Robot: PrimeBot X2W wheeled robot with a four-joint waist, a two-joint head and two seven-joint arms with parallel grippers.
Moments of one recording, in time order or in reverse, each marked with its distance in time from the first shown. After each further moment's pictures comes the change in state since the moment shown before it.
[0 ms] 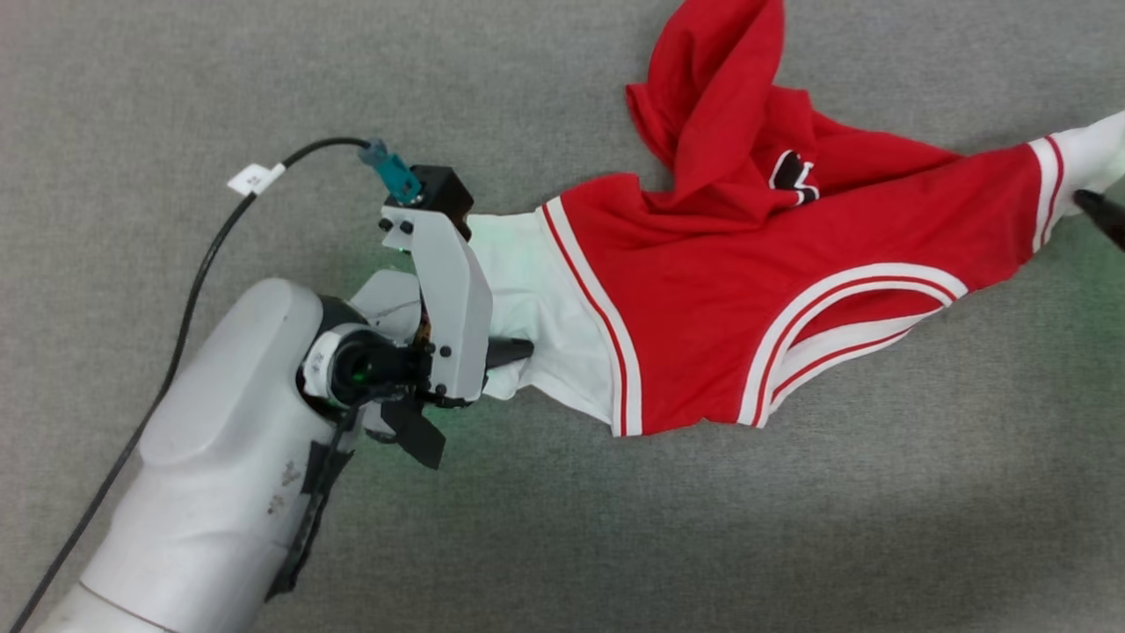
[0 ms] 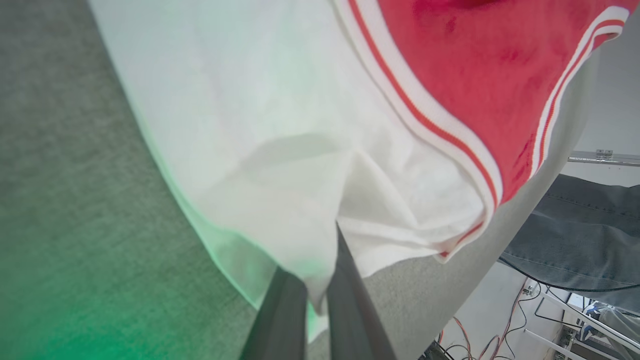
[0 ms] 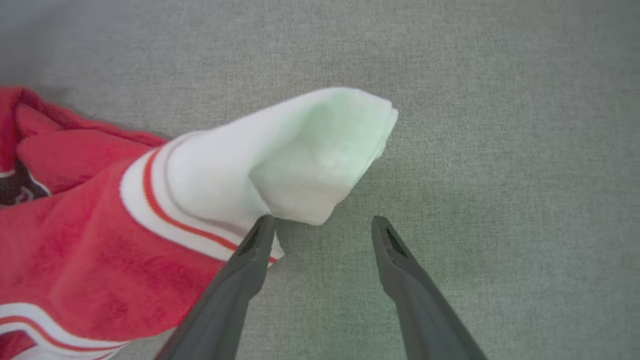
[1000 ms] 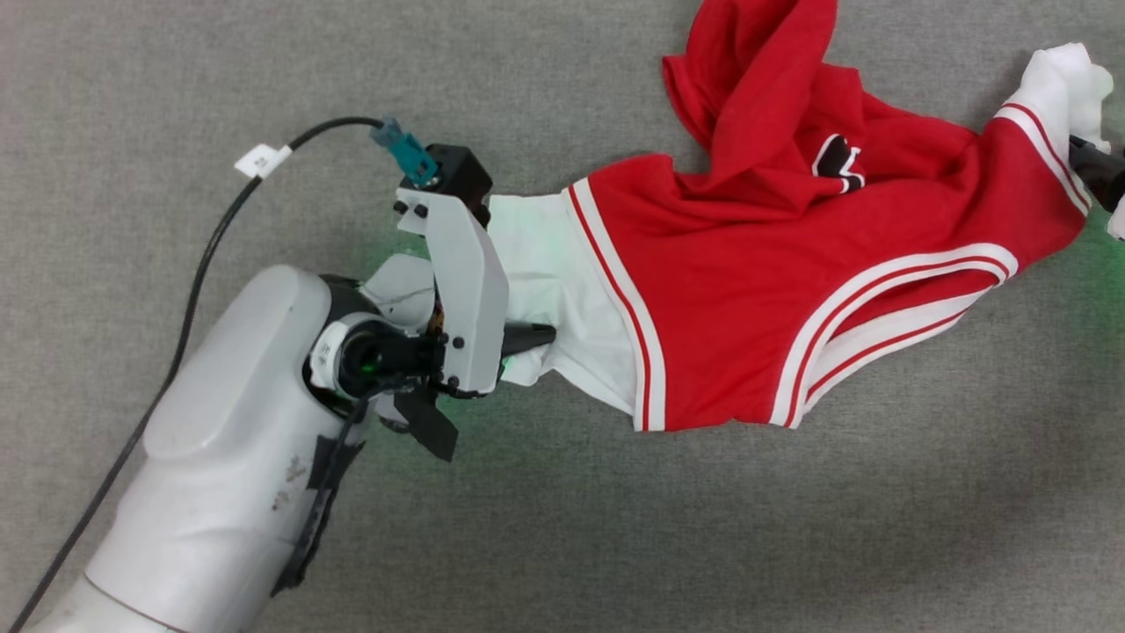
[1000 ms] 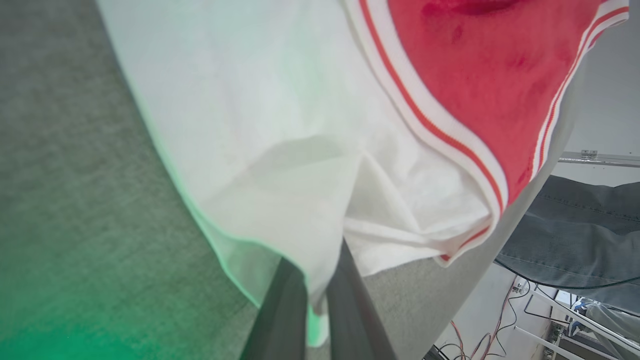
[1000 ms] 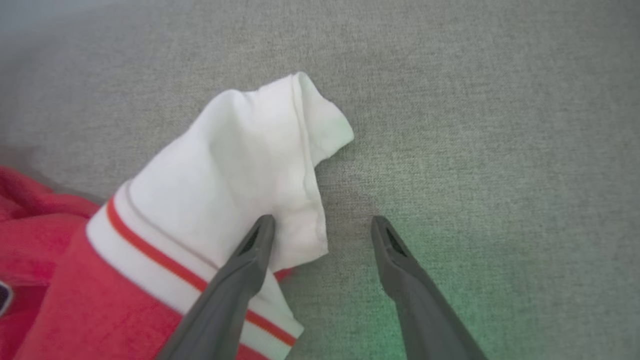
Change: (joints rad) left arm -0.011 -0.006 -0.008 -0.051 -0.013 0.002 0.009; right arm -0.210 0.060 0.110 0.352 0.013 0.000 -0.243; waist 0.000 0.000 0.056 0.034
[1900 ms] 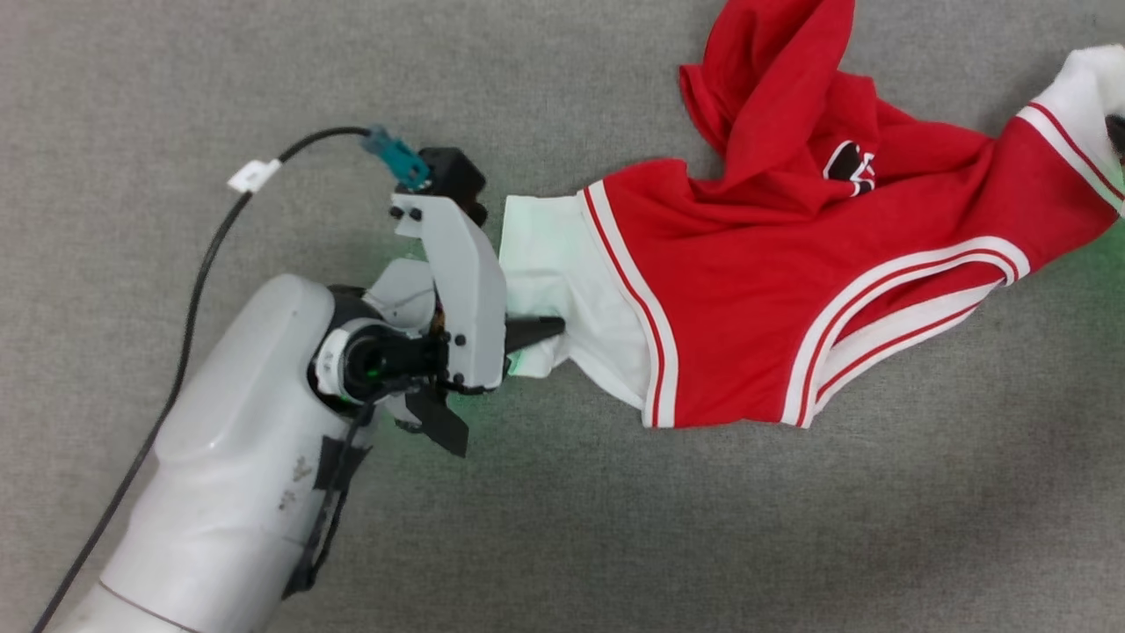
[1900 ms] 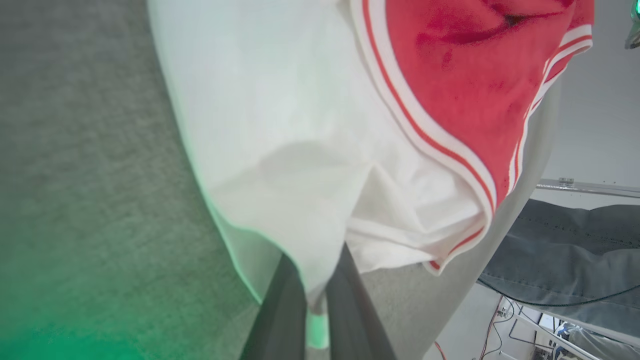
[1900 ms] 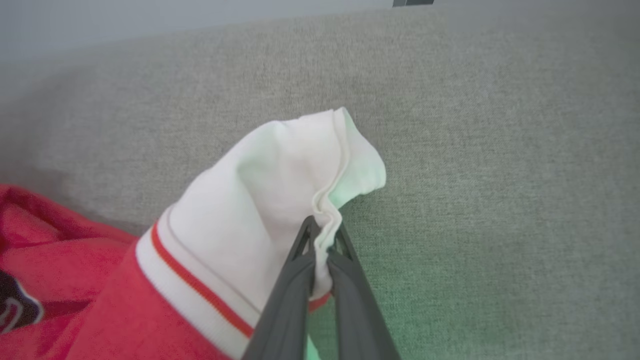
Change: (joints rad) left arm 0.008 -0.030 0.029 0.041 -0.032 -0.018 -0.077; right arm -0.070 -0.038 0.141 0.085 0.089 0.000 -0.092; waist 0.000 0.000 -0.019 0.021
